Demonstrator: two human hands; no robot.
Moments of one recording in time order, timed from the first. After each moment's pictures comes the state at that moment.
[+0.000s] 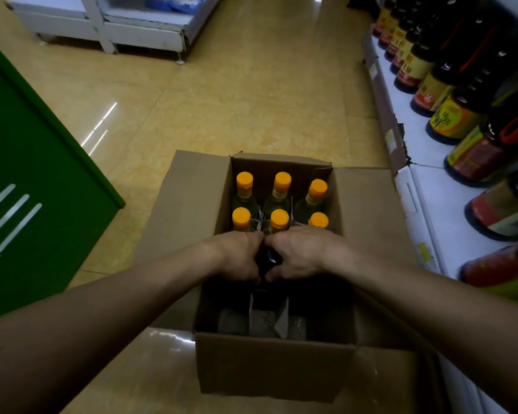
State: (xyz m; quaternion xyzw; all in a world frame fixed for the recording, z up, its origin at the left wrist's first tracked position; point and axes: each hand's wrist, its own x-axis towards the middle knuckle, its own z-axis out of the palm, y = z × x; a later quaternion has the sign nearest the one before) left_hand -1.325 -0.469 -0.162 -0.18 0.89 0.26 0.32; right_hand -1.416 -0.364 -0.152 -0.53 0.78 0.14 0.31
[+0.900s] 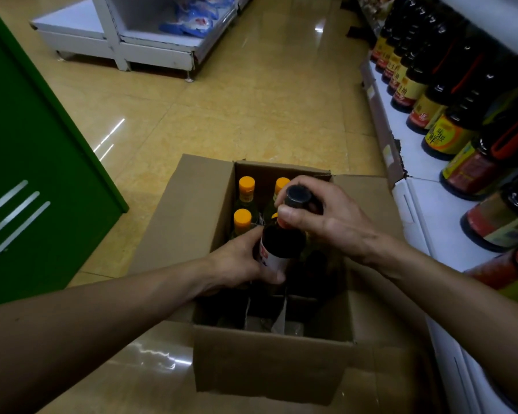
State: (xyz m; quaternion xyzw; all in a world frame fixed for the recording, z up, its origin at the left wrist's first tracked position) left_hand -1.294 -0.461 -0.189 -0.20 0.77 0.59 0.13; right_hand -1.431 -0.322 -0.125 -0.49 0.72 -0.42 0.25
